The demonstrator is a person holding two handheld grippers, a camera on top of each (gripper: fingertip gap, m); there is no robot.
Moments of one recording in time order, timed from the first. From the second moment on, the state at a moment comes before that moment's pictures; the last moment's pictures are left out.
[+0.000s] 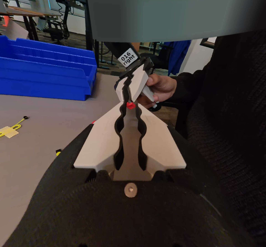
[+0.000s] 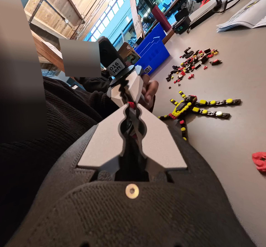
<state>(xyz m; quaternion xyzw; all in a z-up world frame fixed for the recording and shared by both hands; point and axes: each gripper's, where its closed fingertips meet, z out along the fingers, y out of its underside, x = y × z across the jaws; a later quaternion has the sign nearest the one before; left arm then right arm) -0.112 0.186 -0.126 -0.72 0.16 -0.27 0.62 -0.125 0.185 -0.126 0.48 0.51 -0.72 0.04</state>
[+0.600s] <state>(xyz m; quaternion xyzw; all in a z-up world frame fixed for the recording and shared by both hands) -0.108 0.183 -0.126 -0.71 0.16 -0.29 0.62 -0.124 0.179 -0.130 0.48 0.48 -0.73 0.10</state>
